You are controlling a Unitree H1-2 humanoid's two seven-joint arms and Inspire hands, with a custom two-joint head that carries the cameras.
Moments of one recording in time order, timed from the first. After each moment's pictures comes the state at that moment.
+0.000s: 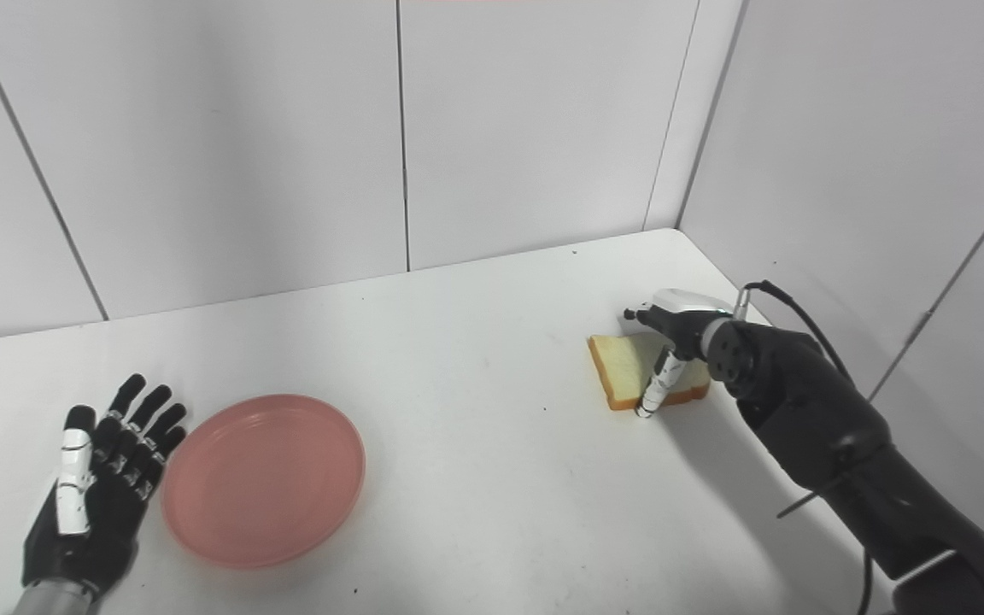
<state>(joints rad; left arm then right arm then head) -0.29 0.00 0.02 0.20 -0.29 0.07 -0.25 -0.44 -0.87 0.17 0.16 -0.61 0.46 0.59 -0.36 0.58</state>
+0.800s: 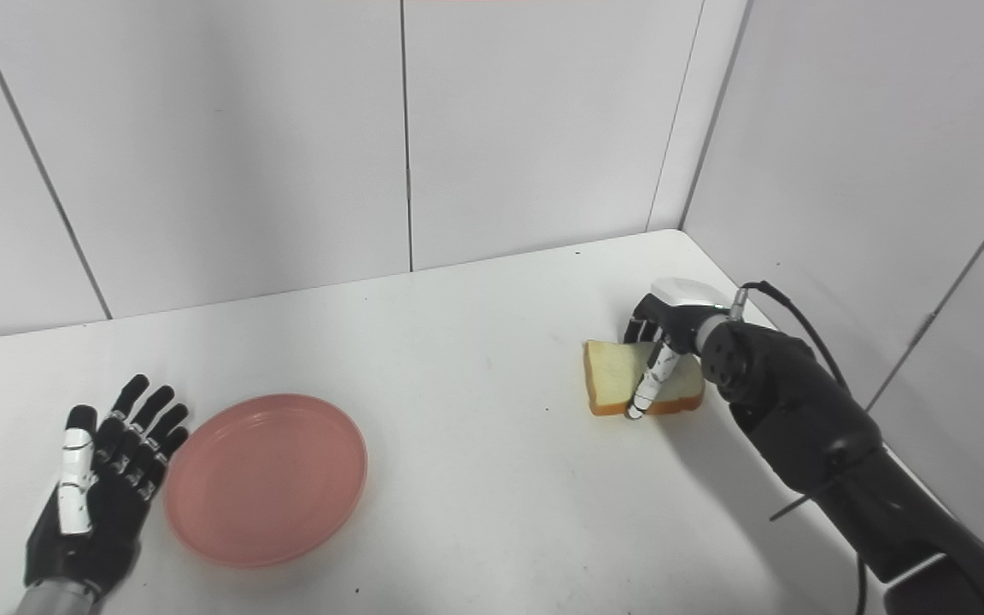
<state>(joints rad) -0.29 -0.01 0.01 0.19 -0.29 0.09 -0.25 -0.44 -0.85 0.18 0.15 -0.60 0.46 0.51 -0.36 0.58</state>
